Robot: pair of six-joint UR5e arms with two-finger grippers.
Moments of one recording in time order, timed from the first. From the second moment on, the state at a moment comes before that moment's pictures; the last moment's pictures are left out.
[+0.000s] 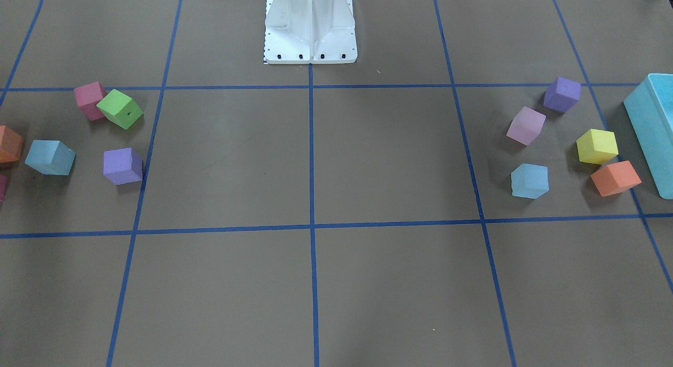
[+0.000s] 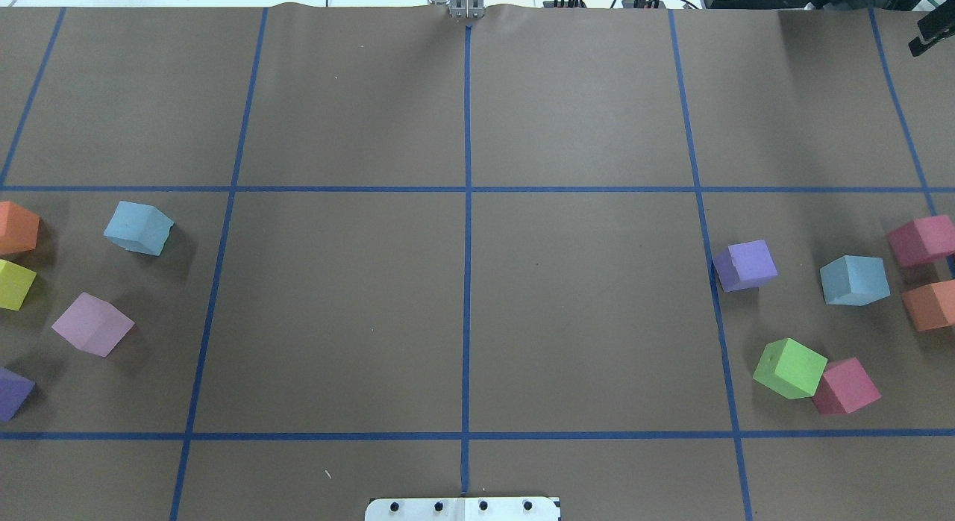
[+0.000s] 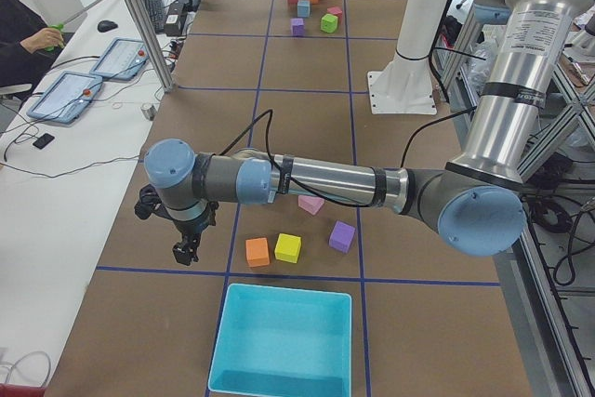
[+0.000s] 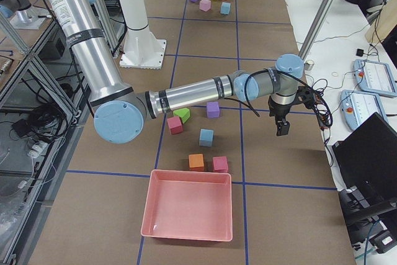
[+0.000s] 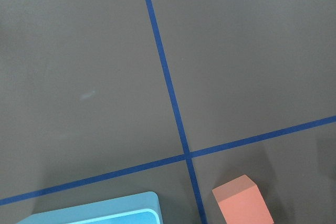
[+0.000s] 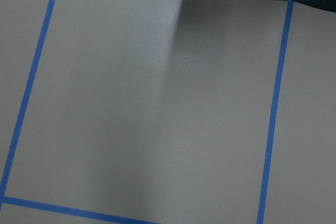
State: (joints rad) left arm -1.63 -1.83 -1.44 -1.50 -2.37 0.25; right arm 1.43 -1.18 1.45 -1.53 2.27 0.15
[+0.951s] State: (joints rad) left arm -1.63 -1.80 -1.49 -1.50 -2.37 0.25; right arm 1.36 -1.25 1.53 -1.49 2.26 0.22
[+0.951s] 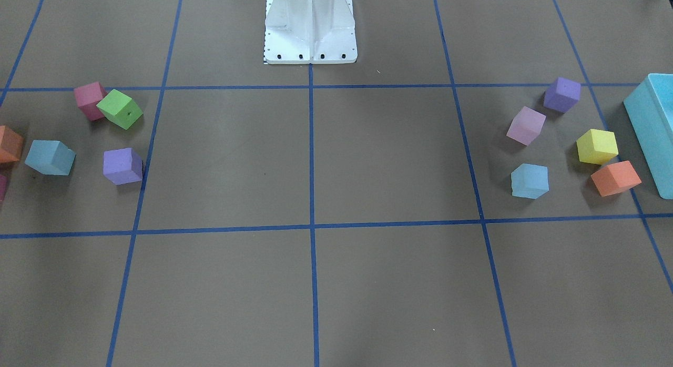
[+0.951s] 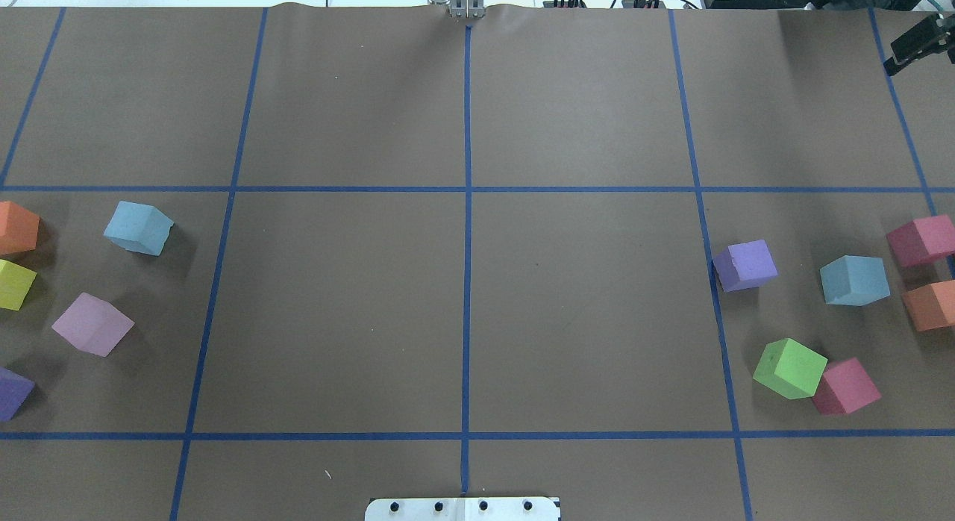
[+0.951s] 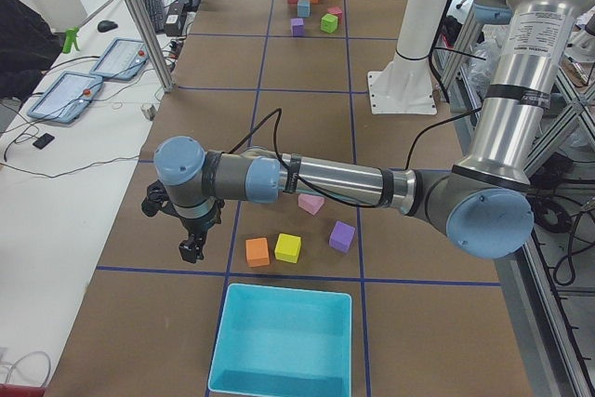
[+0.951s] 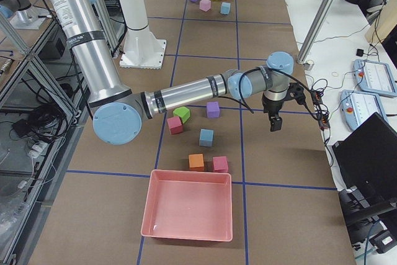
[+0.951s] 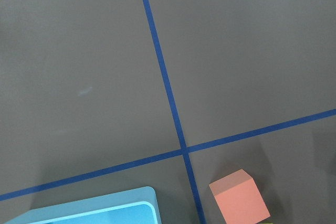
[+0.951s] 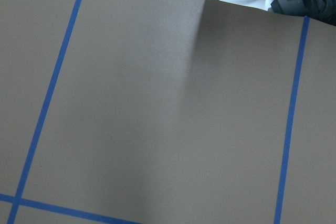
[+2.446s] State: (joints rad) left arm -1.63 -1.78 -1.51 -1.50 -2.42 0.23; right arm 1.07 -1.64 1.74 -1.17 2.30 0.75
